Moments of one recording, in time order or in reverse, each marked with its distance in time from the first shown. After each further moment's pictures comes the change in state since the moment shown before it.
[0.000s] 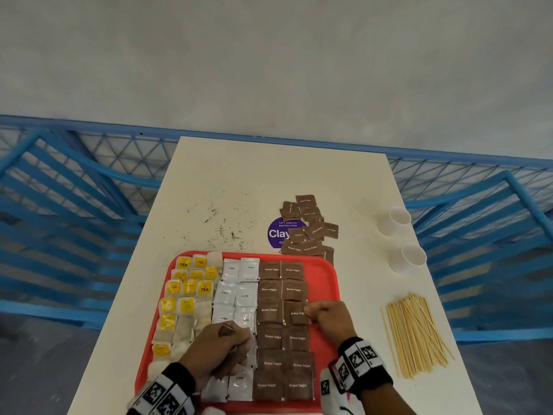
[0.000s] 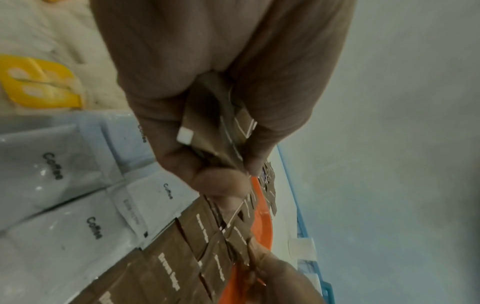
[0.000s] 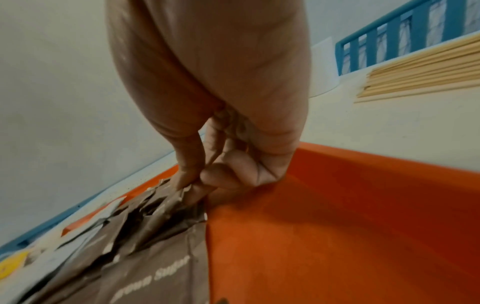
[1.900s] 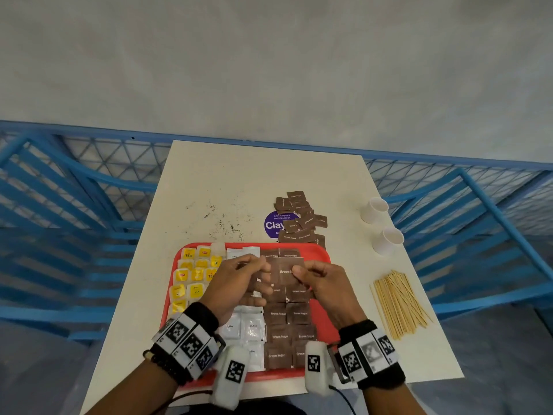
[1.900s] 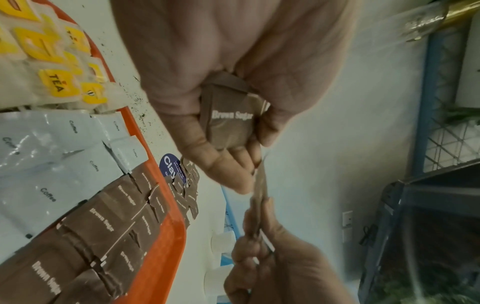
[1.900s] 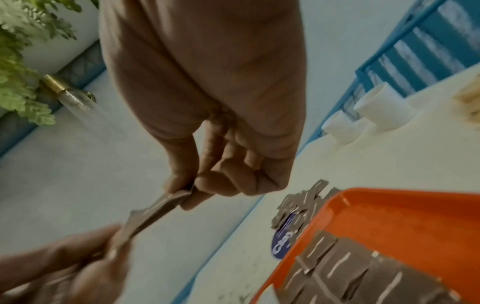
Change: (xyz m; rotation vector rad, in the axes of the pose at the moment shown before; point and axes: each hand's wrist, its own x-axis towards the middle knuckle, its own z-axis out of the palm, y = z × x) left_hand -0.049 0.069 0.006 -0.034 -0.117 0.367; right_hand -0.127 -0.098 0.008 0.354 -0.043 -0.332
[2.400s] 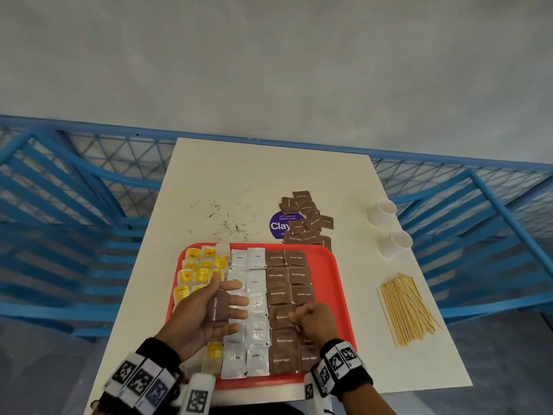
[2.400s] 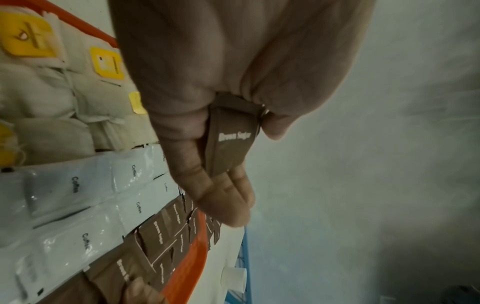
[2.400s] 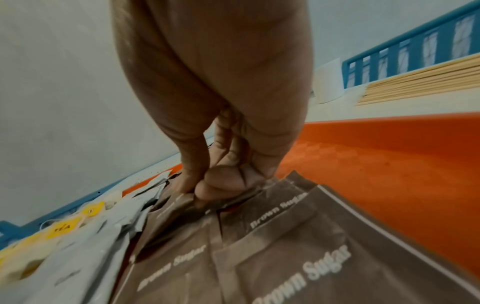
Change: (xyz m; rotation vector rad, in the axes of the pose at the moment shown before) left_hand -0.018 -0.033 -0.062 -0.313 0.009 -0.212; right_hand 0.029 0.124 0.011 -0.393 0.125 0.400
